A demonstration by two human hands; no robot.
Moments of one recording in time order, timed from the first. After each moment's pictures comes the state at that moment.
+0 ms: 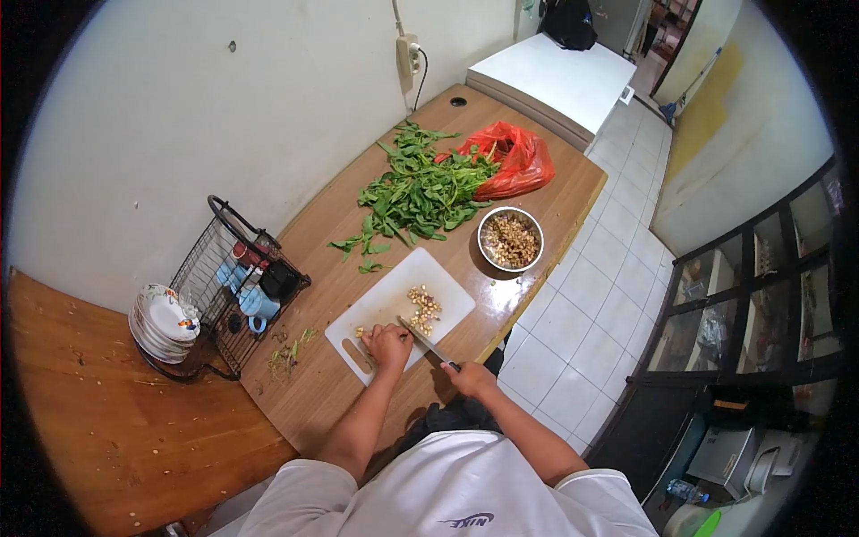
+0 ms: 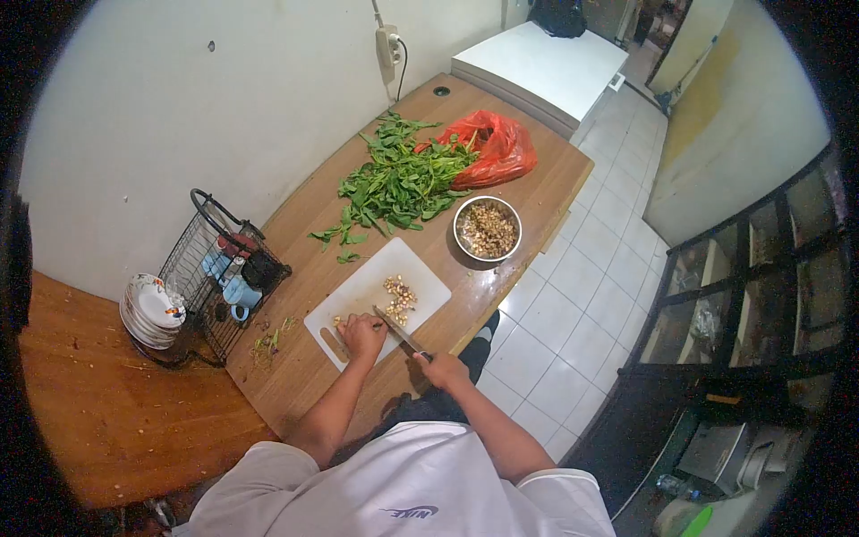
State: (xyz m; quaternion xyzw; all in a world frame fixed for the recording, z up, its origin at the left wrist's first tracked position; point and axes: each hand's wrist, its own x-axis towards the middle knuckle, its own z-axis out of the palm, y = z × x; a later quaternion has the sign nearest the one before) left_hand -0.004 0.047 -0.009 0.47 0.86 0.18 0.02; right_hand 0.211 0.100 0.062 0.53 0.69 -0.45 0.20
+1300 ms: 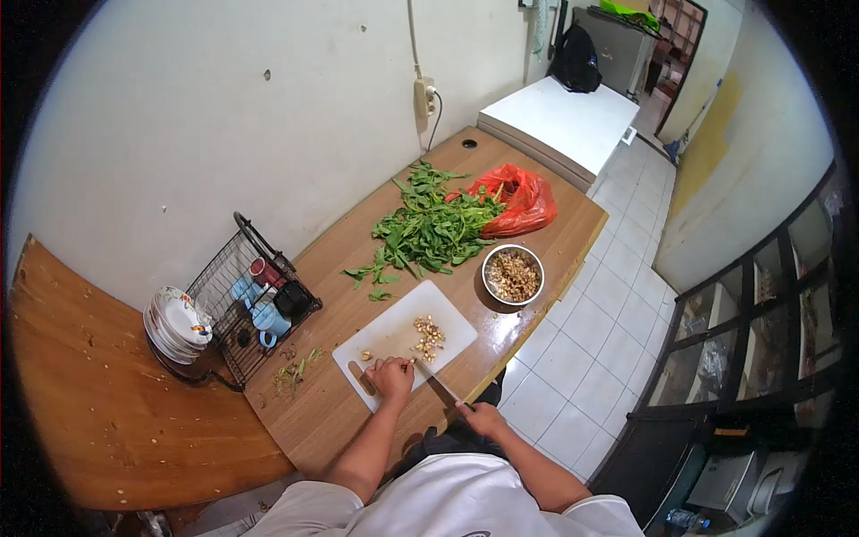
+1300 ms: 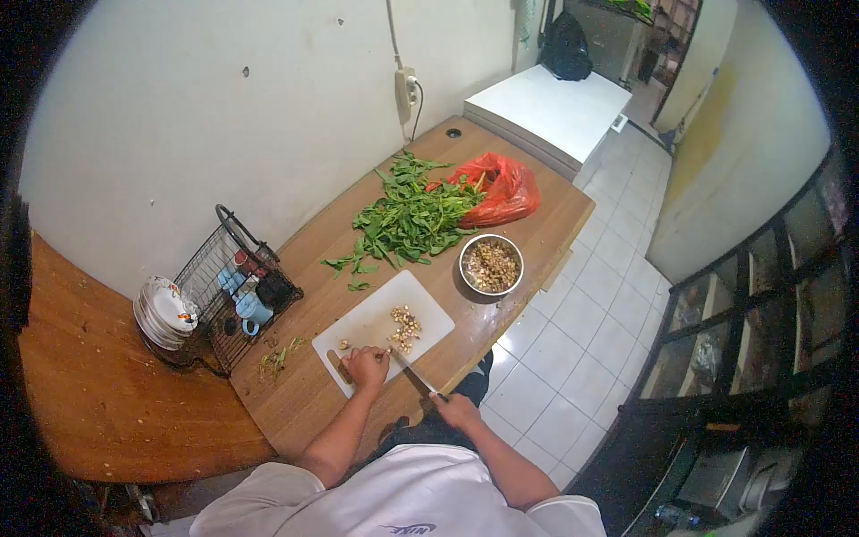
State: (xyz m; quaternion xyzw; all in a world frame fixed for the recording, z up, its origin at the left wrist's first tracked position) left_hand 0.011 0.030 0.001 0.41 0.89 0.21 0.02; right_hand 0.260 0.075 0.035 0.53 0.67 -0.50 0.14
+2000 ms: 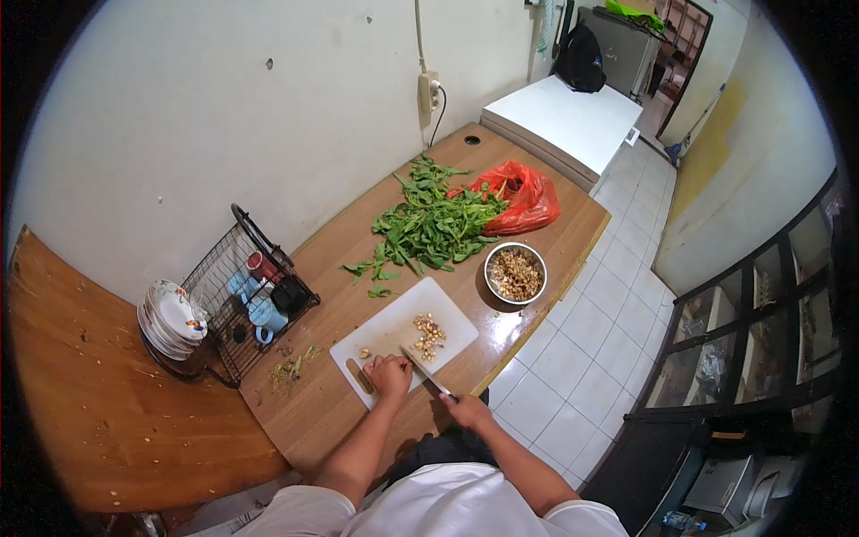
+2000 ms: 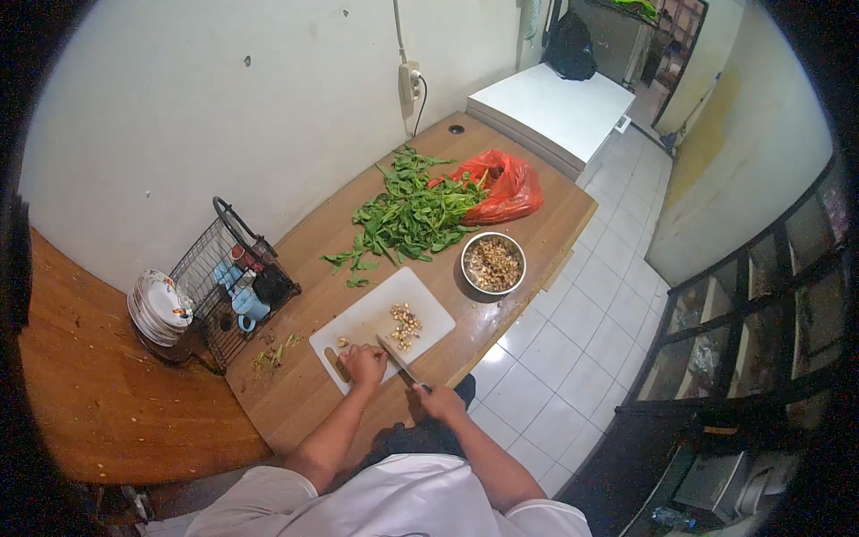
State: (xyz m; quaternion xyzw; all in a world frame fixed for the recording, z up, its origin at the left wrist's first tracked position) left_hand 0.005 0.029 -0.007 0.41 0.89 0.20 0.04; right_hand 0.217 0.081 0.019 0.51 0.70 -0.47 0.18
